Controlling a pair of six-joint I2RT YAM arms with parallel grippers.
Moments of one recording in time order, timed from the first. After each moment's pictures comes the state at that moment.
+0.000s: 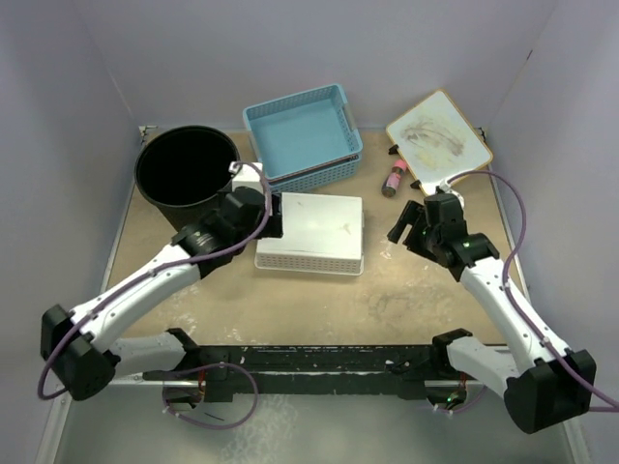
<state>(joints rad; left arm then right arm) -0.72 1.12 1.03 -0.47 -0.42 -0.43 0.29 1.03 0.83 -0.65 0.10 0.67</state>
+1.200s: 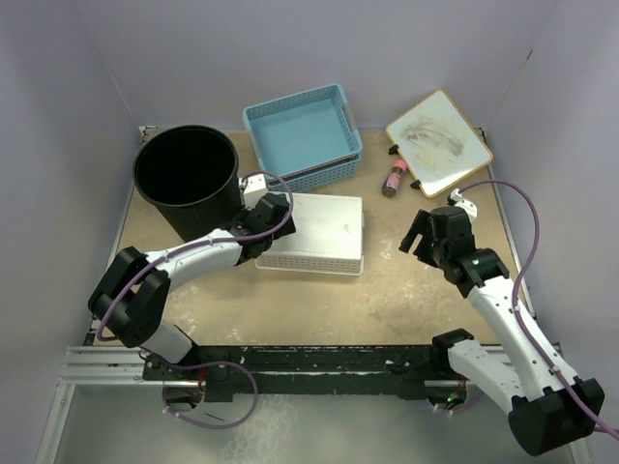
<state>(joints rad) -0.66 1.53 0.91 -0.16 -0.55 -0.75 0.29 0.88 0.79 -0.72 0.27 0.63</state>
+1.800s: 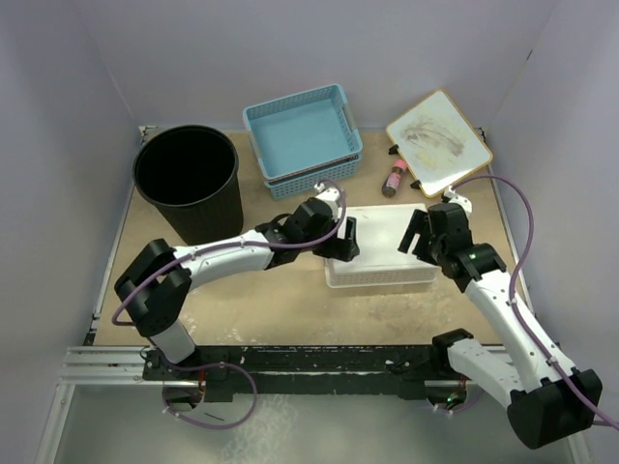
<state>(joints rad) -0.89 1.66 1.07 -0.06 -0.04 -0.58 0.29 0.91 0.80 -0.72 0.26 0.57</state>
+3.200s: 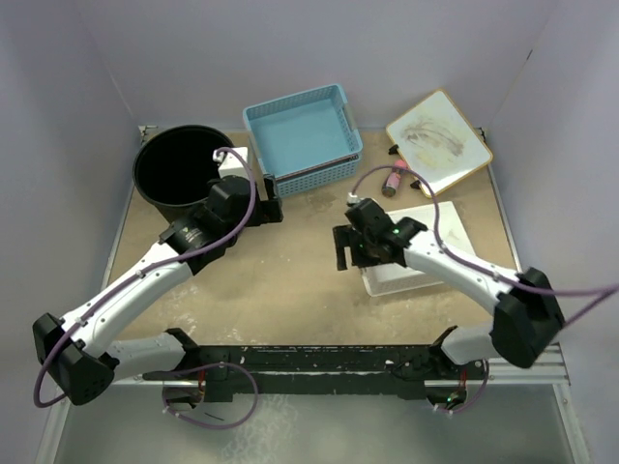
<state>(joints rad) -0.70 1.13 1.10 -0.47 -0.44 -0.53 0.71 1.47 1.04 -0.62 0.08 0.47</state>
